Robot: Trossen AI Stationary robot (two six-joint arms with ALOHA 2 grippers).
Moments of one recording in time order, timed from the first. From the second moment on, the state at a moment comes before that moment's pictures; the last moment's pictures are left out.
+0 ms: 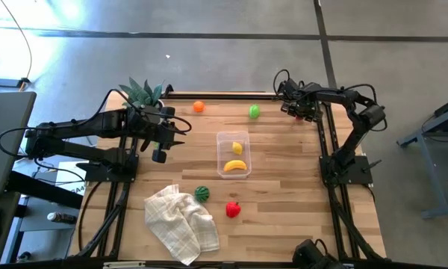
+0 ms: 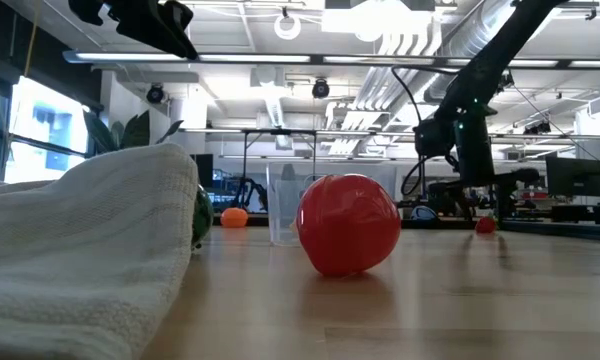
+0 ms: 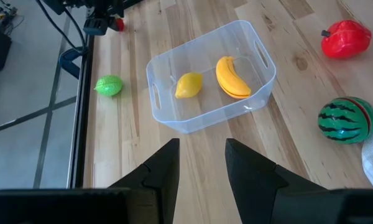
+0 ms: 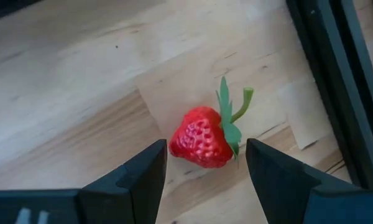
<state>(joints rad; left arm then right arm) 0.28 0.93 0.94 -0.70 0.01 0.49 -0.97 1.71 0.97 -0.79 0.25 1.04</state>
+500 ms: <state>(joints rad) 0.28 0.93 0.94 -0.70 0.01 0.49 -0.97 1.71 0.97 -0.77 0.26 1.07</state>
